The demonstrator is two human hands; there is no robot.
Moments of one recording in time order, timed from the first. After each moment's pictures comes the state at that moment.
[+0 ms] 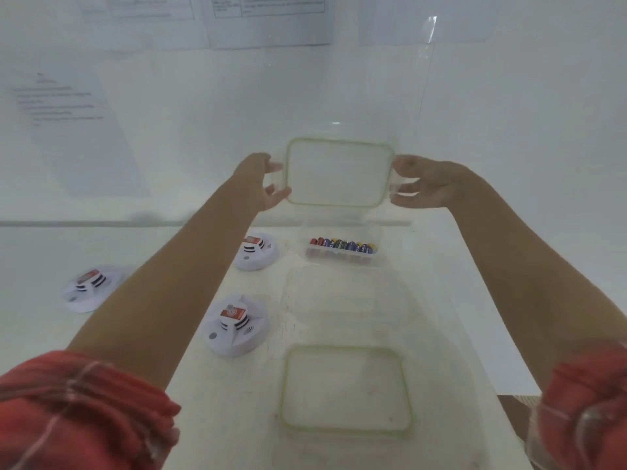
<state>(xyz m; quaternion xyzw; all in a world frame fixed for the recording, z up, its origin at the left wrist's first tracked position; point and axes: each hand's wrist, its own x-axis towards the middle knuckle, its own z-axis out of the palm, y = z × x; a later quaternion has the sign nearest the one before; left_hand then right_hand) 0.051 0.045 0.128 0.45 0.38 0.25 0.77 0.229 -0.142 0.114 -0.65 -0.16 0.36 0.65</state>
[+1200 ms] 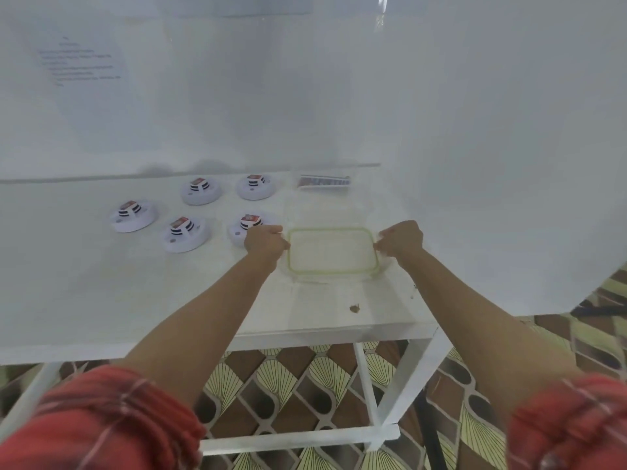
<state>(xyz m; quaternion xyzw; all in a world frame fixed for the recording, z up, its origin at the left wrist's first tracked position) -0.108 -0.069 -0.021 0.68 0.42 0.22 0.56 0.014 -0.254 -0.013 -0.86 -0.04 0.12 0.50</state>
